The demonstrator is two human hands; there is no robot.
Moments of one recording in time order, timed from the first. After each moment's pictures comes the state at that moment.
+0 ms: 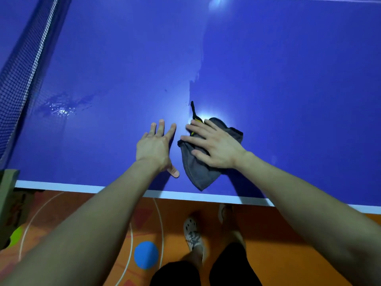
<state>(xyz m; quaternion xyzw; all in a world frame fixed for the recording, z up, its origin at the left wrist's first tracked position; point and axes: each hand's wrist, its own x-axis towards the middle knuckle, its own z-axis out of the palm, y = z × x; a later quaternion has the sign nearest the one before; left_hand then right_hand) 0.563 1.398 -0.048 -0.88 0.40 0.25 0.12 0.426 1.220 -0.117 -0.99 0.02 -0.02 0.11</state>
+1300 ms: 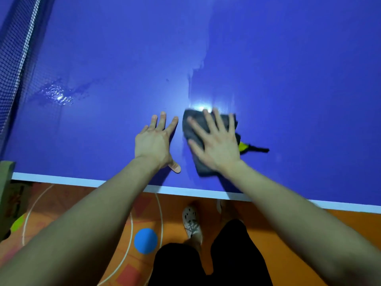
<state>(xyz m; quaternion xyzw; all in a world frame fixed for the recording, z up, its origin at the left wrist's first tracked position) 0.565 1.401 -0.048 -0.87 0.41 0.23 0.12 0.430 1.261 -0.123 -0.98 0.20 -0.02 0.02</state>
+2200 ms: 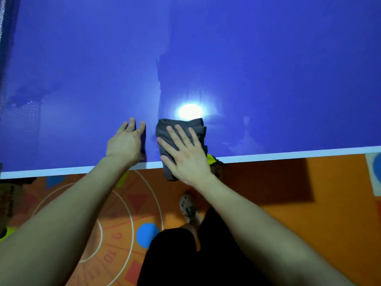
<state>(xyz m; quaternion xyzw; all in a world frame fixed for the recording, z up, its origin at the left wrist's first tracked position) 0.550 1.459 -0.083 -0.87 0.42 0.22 0.12 0.352 1.363 -0.124 -0.98 0.20 0.00 0.07</state>
